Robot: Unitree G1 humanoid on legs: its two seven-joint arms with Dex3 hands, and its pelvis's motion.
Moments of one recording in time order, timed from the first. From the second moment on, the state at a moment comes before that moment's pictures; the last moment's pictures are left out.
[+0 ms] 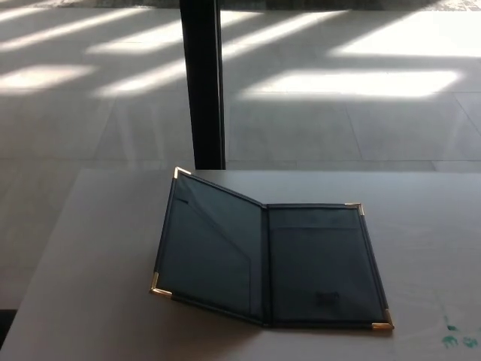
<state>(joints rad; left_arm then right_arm) -0.03 0.45 0.57 0.98 -0.14 0.12 0.06 0.32 -0.41 -0.61 0.71 0.13 0.00 0.11</state>
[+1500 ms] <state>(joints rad) -0.27 0.23 0.18 0.13 -0.04 0.09 0.29 0.34 -0.41 -0.81 0.58 0.39 0.10 0.20</state>
